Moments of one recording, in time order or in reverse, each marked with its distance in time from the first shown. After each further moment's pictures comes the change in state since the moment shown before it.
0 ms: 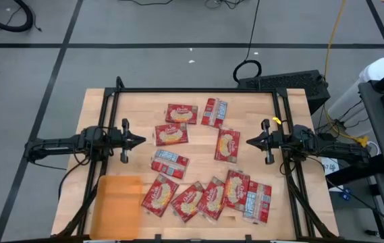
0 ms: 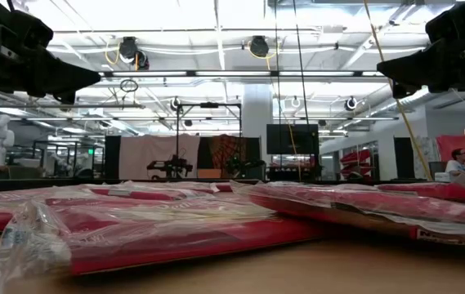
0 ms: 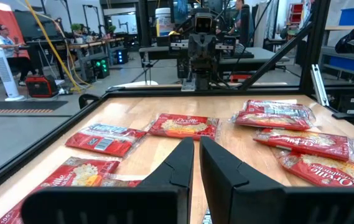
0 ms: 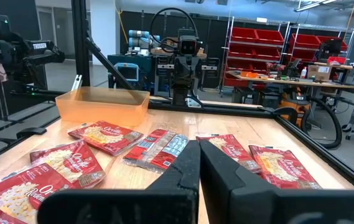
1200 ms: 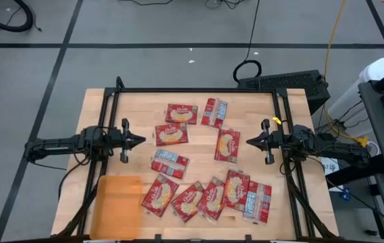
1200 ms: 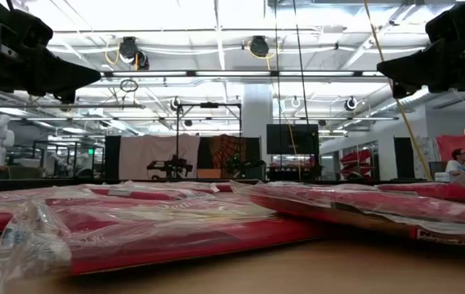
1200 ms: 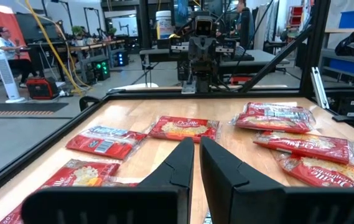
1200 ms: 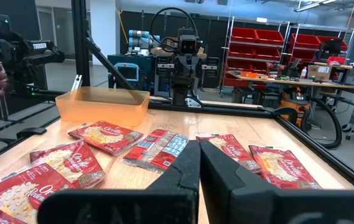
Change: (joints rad) left arm 0.000 0.000 -0.001 0.016 -0.001 -0.001; right arm 0.000 0.000 0.000 0.000 0.000 0.000
